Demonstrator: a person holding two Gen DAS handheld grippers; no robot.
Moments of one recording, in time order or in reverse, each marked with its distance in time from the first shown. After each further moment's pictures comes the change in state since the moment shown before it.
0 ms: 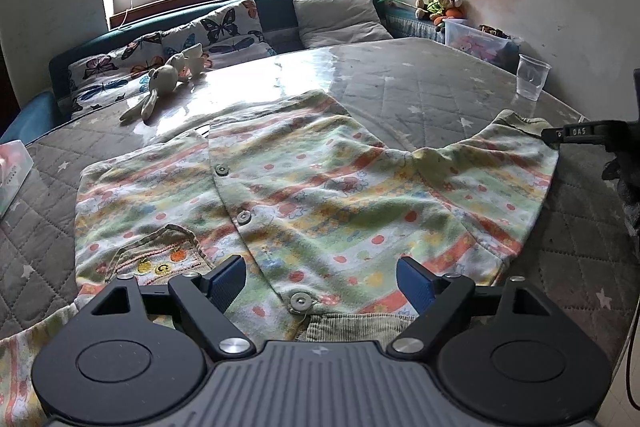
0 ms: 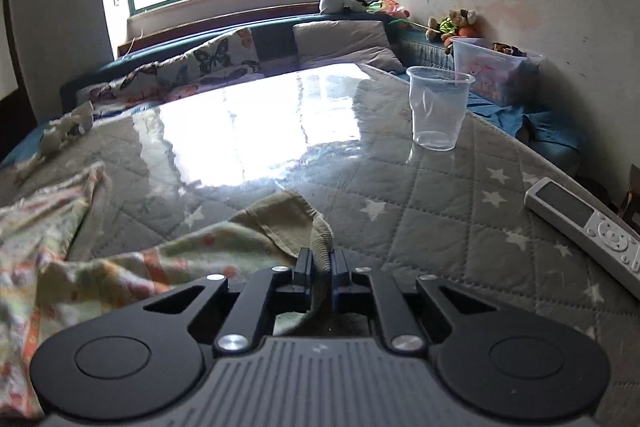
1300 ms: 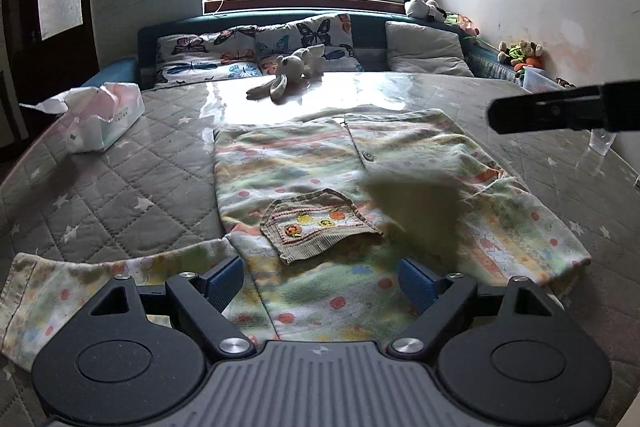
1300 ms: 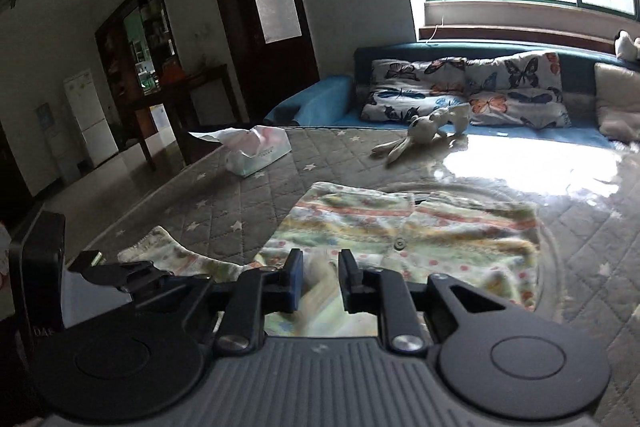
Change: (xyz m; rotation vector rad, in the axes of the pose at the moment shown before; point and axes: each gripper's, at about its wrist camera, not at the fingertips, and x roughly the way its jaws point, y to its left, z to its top) left arm -0.052 0.081 -0.041 -0.202 -0.067 0.165; right arm -0.102 0.261 0.014 -0.413 0.051 0.750
